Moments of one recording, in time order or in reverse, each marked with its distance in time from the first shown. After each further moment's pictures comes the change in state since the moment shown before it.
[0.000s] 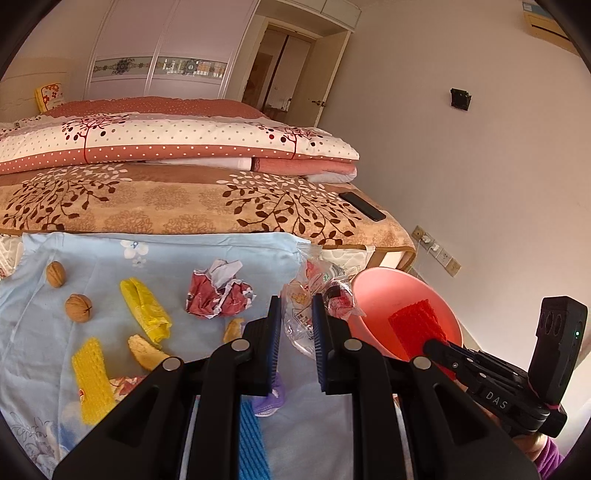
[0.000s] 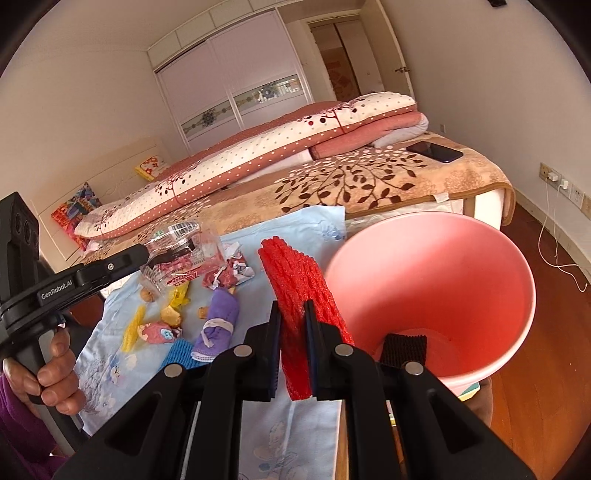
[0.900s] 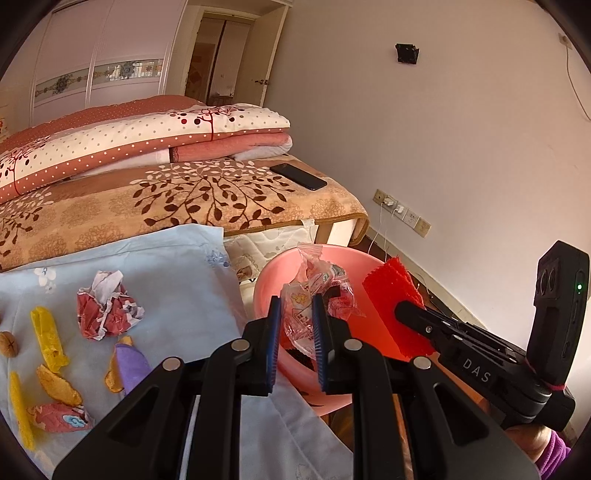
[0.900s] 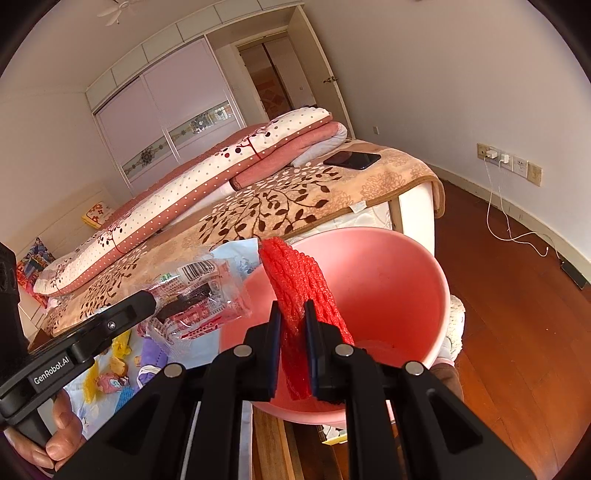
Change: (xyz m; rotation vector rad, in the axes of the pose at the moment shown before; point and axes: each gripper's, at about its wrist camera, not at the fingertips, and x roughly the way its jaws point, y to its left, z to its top) left arm 0.071 -0.100 -0.009 0.174 0.084 -0.114; right arm -0.010 -0.067 0.013 0.160 -0.082 -0.171
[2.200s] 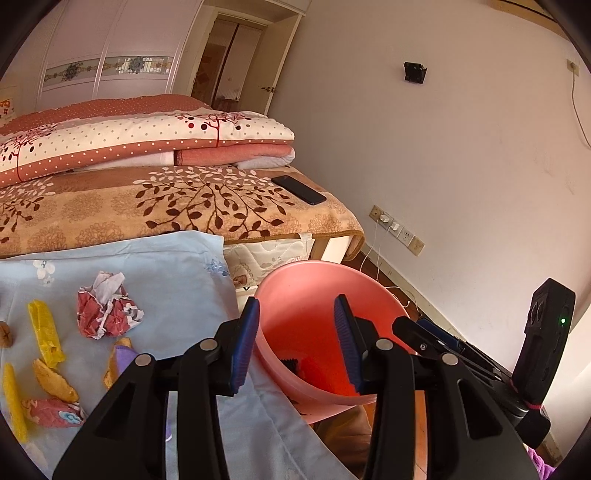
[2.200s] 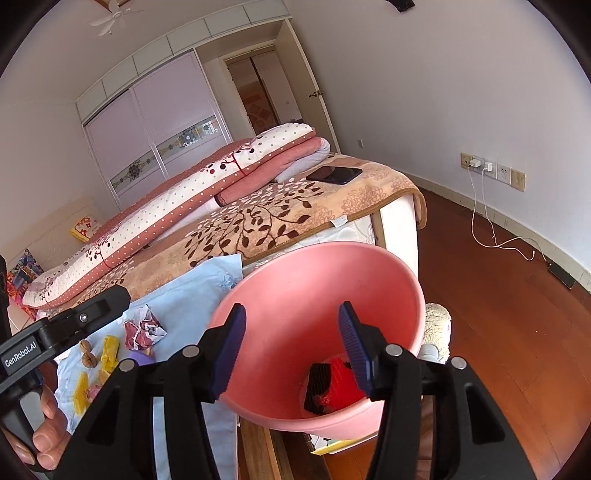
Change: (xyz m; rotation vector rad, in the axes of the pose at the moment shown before) left arm -0.018 0.013 0.009 -0.077 -0.048 -0.025; right arm -0.011 -0.004 0.000 0.010 -0.062 -0.047
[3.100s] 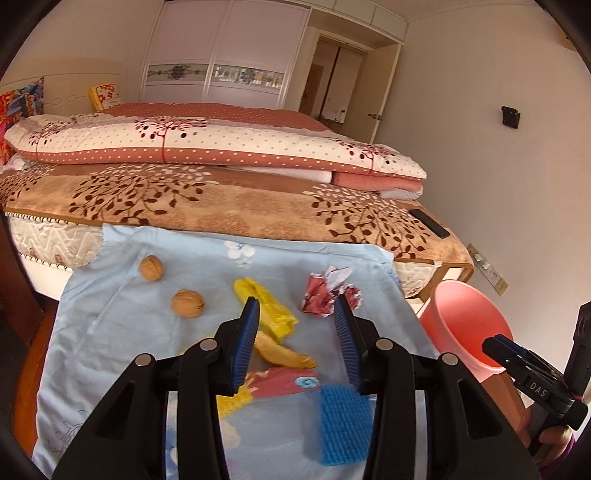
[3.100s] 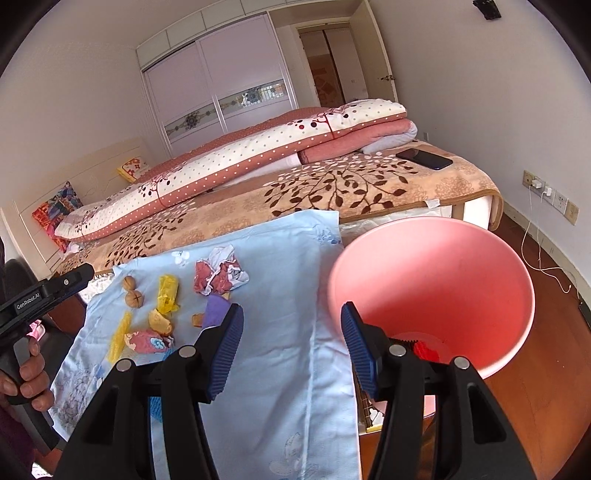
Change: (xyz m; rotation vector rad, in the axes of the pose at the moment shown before) left arm -0.134 0.162 -0.033 -0.176 -0.077 0.367; right arm 0.008 0.112 -0.043 -0.214 0.130 0.158
